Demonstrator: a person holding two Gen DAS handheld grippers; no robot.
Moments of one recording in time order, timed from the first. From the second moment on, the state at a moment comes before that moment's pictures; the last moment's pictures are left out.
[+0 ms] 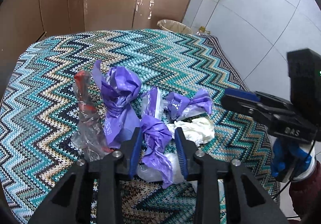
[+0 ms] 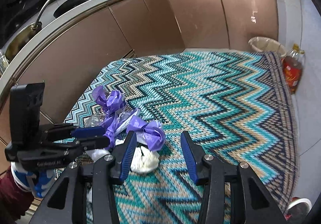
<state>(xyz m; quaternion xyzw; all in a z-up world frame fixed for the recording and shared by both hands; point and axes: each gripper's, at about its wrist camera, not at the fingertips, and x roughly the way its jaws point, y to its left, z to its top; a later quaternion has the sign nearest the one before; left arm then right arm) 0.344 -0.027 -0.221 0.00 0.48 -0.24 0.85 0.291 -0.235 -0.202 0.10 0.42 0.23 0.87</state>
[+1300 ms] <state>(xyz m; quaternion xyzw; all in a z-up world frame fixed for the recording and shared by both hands) 0.243 0.002 -0.072 -0.03 0.32 -0.24 0.92 0.172 -0.279 -0.109 0.12 0.31 0.20 0.92</state>
